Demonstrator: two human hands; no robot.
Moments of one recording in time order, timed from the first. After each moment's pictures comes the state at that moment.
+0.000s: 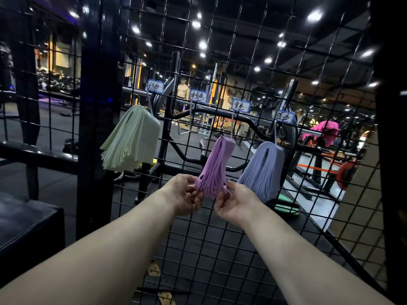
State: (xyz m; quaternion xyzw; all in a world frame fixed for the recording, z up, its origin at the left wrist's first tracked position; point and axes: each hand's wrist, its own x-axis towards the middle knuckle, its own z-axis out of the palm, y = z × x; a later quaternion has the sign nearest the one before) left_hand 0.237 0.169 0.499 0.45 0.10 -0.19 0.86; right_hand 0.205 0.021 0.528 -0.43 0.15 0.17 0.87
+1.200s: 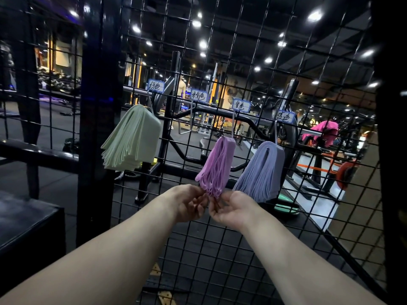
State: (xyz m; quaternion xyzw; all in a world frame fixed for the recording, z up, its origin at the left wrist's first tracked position) left_hand 0.233 0.159 0.488 0.49 0.11 -0.23 0.83; right_hand 0.200 0.027 0.519 -0.44 0.15 0.19 0.87
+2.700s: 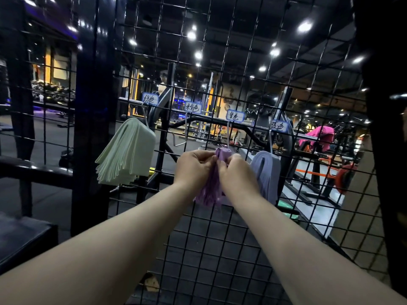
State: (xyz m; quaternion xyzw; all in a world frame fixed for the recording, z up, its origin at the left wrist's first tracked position) left_hand 0.232 0.144 0.561 0.67 -0.13 0.27 0.67; right_hand 0.208 0.035 0.582 -0.91 -0.04 -0.30 0.29
